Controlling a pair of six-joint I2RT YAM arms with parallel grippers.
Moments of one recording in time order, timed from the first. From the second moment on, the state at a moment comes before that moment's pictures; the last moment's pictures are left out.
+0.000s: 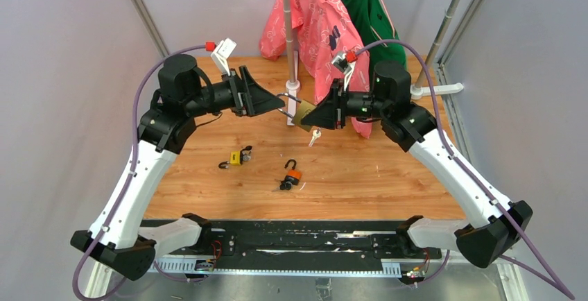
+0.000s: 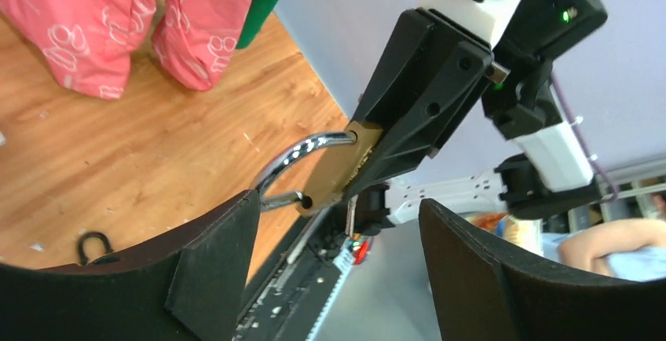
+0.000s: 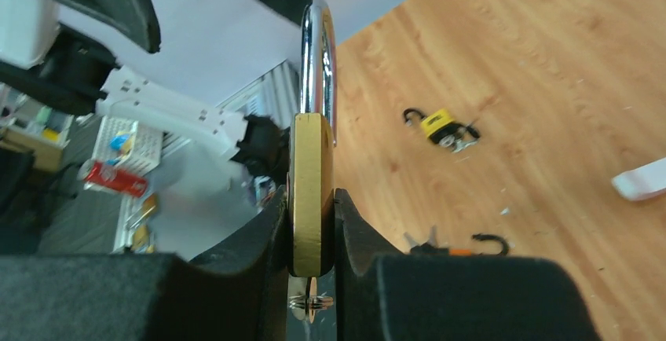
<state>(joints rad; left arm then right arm) -0.40 1.12 1.43 -0.49 0.70 -0.71 0.58 1.21 1.30 -0.24 -0.78 0.35</state>
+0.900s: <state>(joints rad) -0.41 1.13 1.38 -0.51 1.01 -0.32 0.55 1.22 1.35 -0.38 -1.14 0.37</state>
